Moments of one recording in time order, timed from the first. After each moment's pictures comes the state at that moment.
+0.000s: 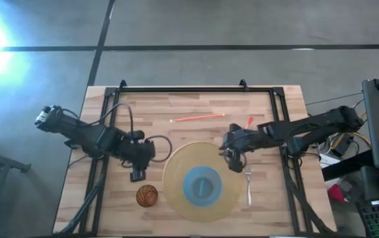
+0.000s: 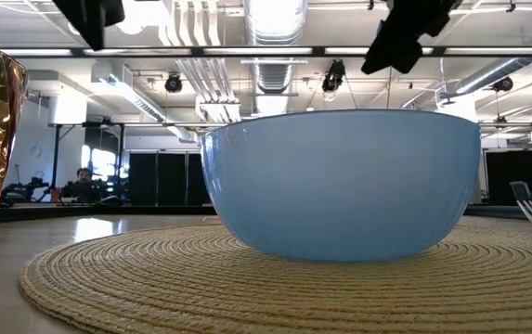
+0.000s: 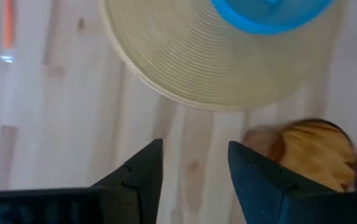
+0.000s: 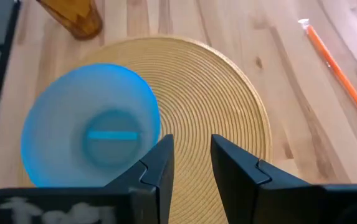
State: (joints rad) left arm -0.38 1.29 1.31 -1.19 -0.13 -0.51; right arm 0.19 1.26 0.99 -0.54 0.11 0.34
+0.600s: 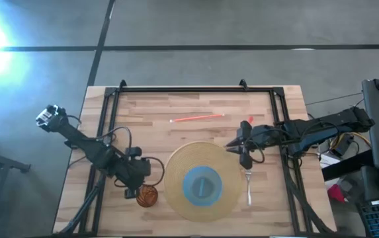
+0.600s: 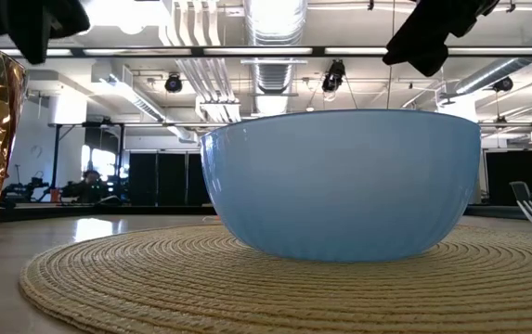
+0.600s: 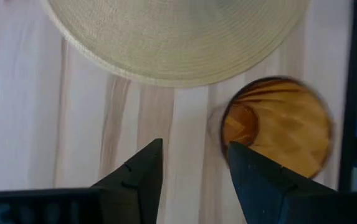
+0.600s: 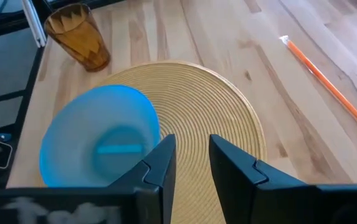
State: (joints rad) left arm -0.58 1.29 1.15 -1.04 -0.15 -0.66; right arm 0.18 1.03 0.81 -0.42 0.13 0.39
